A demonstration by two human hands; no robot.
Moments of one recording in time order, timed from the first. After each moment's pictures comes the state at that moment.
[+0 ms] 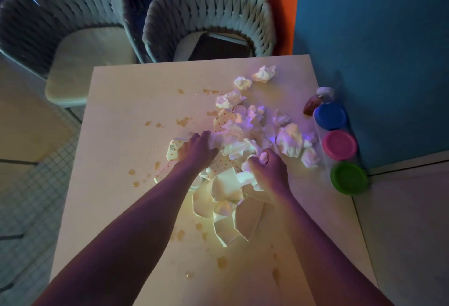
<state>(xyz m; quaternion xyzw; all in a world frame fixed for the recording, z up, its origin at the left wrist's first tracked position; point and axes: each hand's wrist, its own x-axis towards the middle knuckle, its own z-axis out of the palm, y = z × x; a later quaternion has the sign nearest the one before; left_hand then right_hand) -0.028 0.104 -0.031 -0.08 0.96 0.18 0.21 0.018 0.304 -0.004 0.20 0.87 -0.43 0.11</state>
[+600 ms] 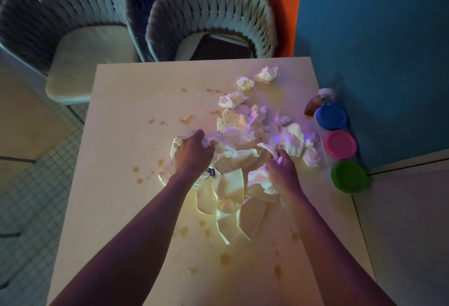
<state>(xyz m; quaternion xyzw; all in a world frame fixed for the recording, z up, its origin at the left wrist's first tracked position) -0.002 0.102 -0.002 -0.16 0.94 0.30 0.08 0.029 0.322 -0.002 0.25 0.80 -0.53 0.13</state>
